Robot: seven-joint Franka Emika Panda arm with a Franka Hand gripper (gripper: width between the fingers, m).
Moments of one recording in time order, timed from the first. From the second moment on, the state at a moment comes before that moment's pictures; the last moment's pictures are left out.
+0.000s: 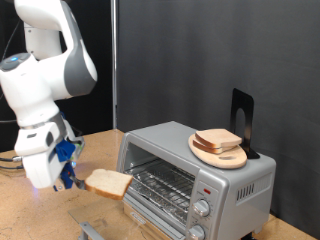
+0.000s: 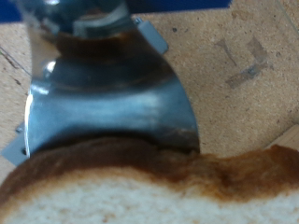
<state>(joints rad) -0.04 -0.05 -0.29 -2.47 0.39 2.38 -0.71</state>
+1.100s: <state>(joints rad) 0.05 -0.13 -0.14 -2.66 0.46 2.55 -0.67</state>
